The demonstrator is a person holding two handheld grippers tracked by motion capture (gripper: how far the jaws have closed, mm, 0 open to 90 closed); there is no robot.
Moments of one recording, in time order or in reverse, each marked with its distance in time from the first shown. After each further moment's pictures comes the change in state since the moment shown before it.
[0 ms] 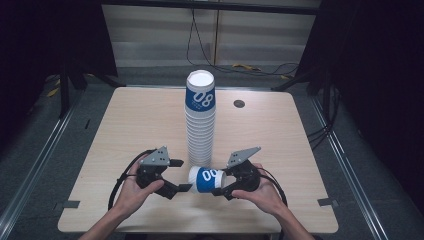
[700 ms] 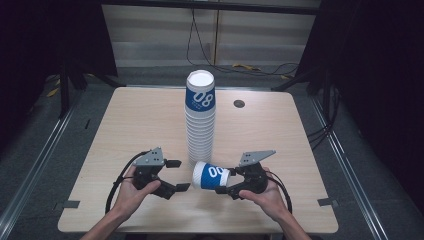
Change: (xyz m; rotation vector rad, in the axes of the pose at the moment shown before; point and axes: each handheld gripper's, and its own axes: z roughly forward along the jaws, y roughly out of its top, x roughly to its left) left arm 0.001 -0.010 -0.004 -0.075 -0.019 -0.049; right arm -0.003 -0.018 -0.013 -0.168 0.027 0.092
